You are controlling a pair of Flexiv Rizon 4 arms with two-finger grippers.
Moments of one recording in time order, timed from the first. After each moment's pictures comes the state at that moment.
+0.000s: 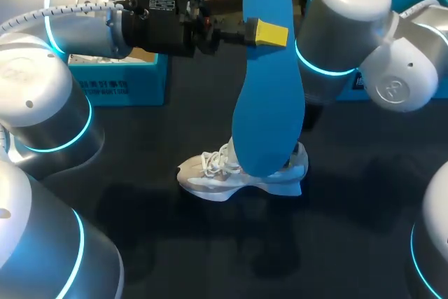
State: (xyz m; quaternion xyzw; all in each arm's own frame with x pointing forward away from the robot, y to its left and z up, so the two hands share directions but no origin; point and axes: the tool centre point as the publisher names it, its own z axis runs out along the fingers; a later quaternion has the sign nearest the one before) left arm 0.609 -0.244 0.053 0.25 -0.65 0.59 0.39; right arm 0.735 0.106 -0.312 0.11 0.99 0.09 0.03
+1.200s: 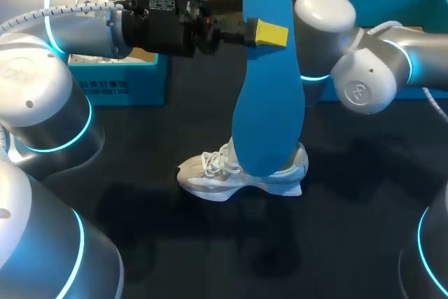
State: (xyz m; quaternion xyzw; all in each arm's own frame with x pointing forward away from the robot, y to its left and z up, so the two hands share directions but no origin) left arm 0.609 -0.244 0.053 0.25 -0.65 0.59 0.39; right arm 0.780 0.119 -0.396 0.07 0.99 0.09 -0.02
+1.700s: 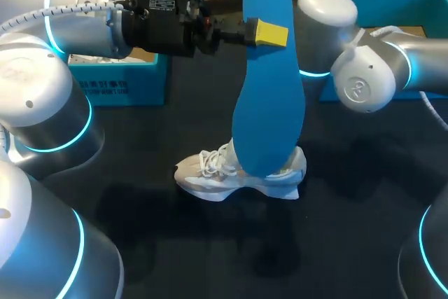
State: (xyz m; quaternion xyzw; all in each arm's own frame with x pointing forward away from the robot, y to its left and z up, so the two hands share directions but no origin) left arm 0.609 -0.244 0.053 0.25 -0.65 0.59 0.39; right arm 0.768 0.128 -0.395 0.14 0.98 0.11 -0.06
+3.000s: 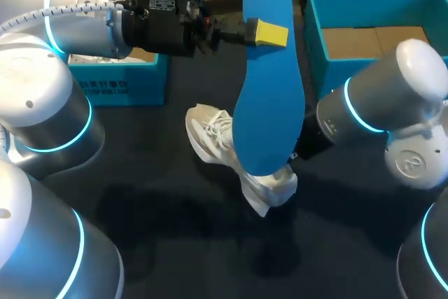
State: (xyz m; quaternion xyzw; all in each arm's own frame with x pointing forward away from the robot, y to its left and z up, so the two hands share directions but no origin) left arm 0.609 -0.244 0.053 0.25 -0.65 0.59 0.39; right arm 0.720 0.130 -0.356 0.43 0.86 0.28 -0.03
